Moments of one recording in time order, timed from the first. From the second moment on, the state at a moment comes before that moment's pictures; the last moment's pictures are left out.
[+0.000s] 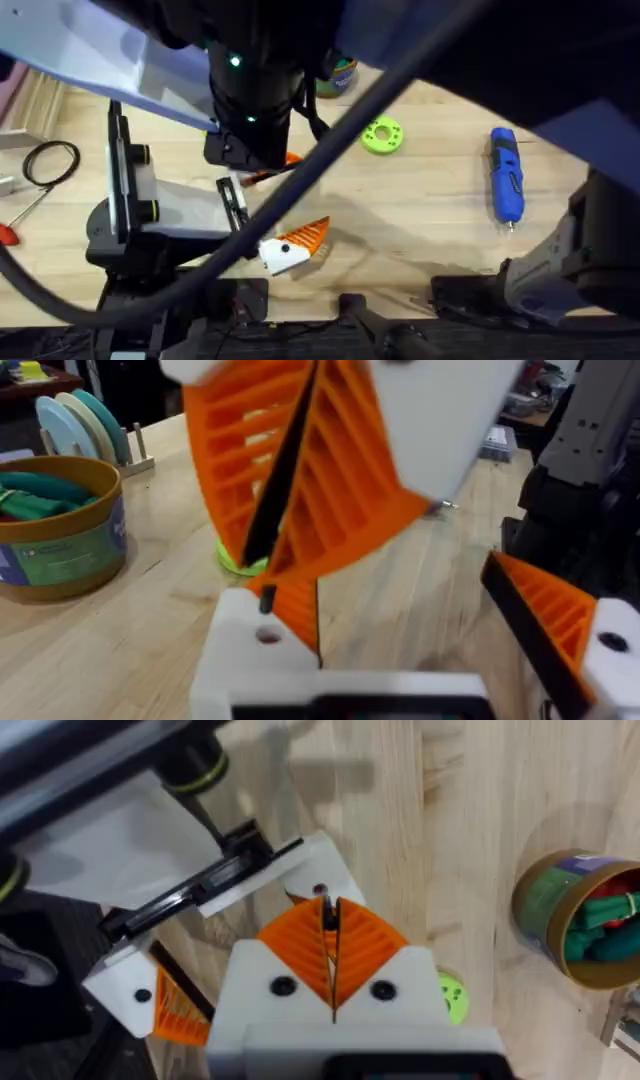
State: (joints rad) left arm -0.01 0.01 0.01 -0.13 1.18 0.01; right arm 1.12 1.94 2.16 -1.45 0.04 -0.37
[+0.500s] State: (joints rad) left arm -0.01 0.01 0.01 -0.13 1.18 0.01; right arm 1.12 1.95 2.16 -1.45 0.04 -0.37
